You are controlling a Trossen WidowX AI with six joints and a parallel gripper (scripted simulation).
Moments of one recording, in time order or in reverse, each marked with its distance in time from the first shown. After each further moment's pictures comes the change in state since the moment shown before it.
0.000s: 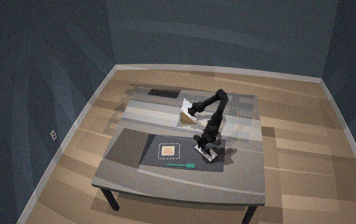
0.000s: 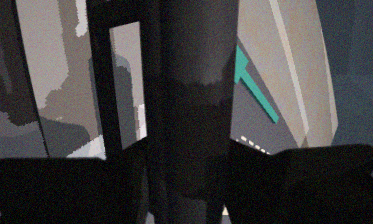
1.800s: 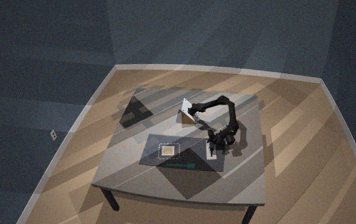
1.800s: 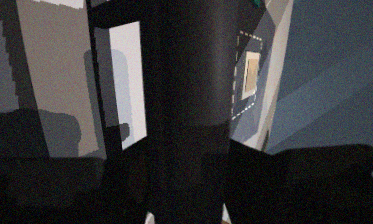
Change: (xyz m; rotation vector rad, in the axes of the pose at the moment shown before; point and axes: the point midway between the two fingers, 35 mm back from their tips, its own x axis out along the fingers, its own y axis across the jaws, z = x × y) arm -0.029 0.088 0.004 0.403 0.454 -0.306
